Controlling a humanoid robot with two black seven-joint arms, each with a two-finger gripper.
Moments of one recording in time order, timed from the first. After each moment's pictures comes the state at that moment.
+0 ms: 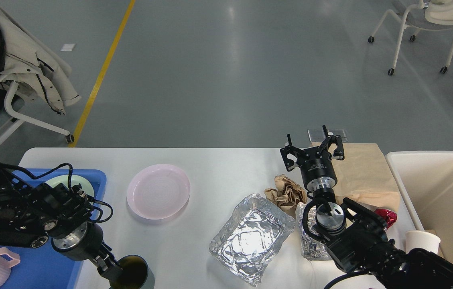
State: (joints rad) left arm -1.53 0.47 1.11 -1.46 1.14 -0.18 -0.20; right arm 0.65 0.10 0.71 0.35 0.41 0.53 0.46
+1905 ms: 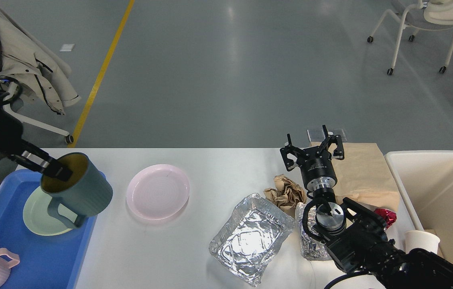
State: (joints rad) left arm -2.16 1.10 0.92 -1.54 1.24 -0.87 -0.40; right arm 0.65 0.10 0.71 0.35 0.41 0.54 0.46
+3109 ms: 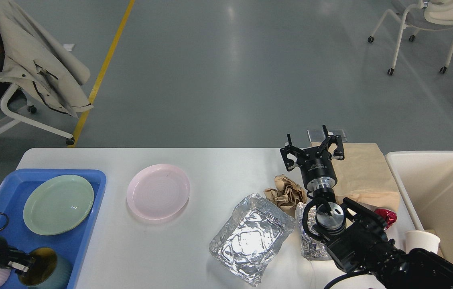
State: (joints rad) left arm -1.11 1.01 0.68 -1.23 1.45 -0.19 -0.25; right arm 0.65 0.10 0.72 0.35 0.41 0.54 0.46
